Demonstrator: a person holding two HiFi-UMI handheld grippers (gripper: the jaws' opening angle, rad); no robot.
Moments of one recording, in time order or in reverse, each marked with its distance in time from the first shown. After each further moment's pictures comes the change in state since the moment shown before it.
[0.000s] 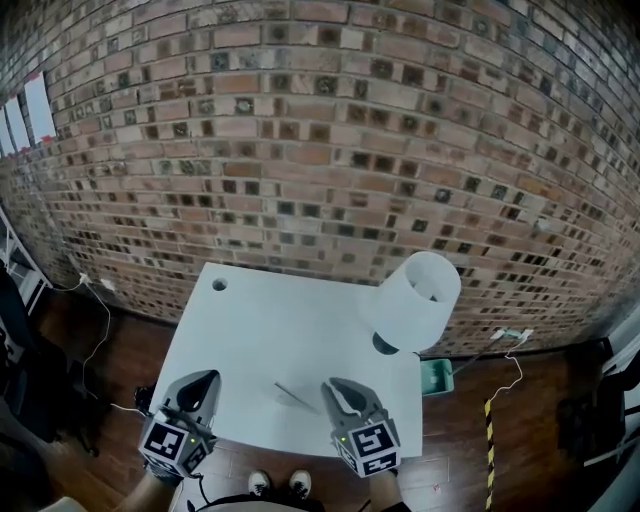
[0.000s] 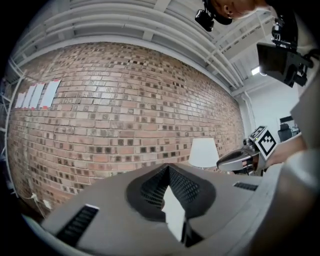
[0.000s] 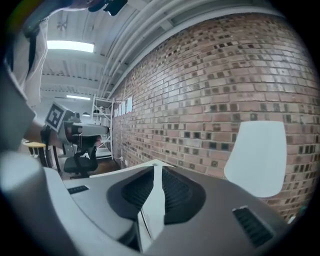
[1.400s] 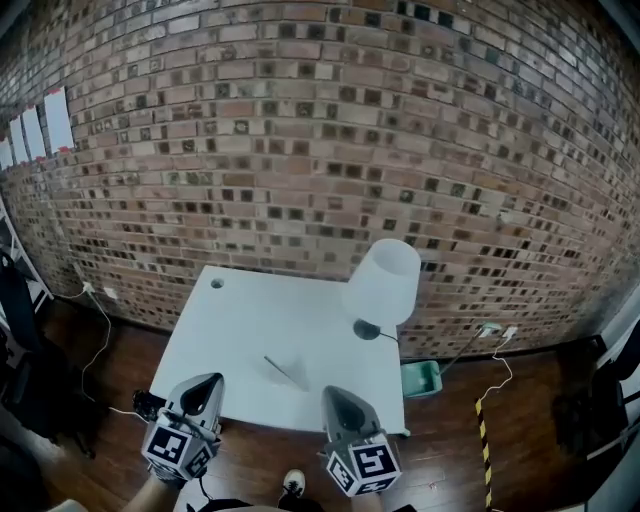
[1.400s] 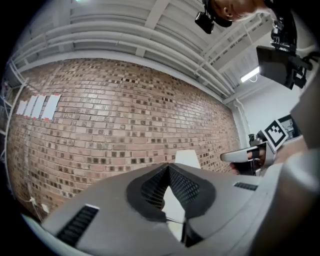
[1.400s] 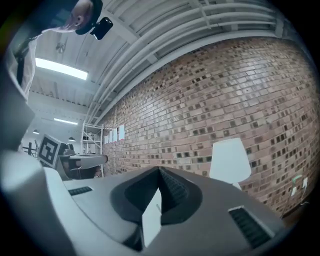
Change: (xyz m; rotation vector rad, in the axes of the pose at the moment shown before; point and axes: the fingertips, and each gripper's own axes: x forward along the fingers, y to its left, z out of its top) left arm -0.092 -0.094 0.034 0.019 -0.112 -0.029; right arm -0.151 0.054 0.045 0.172 -0.282 -0.151
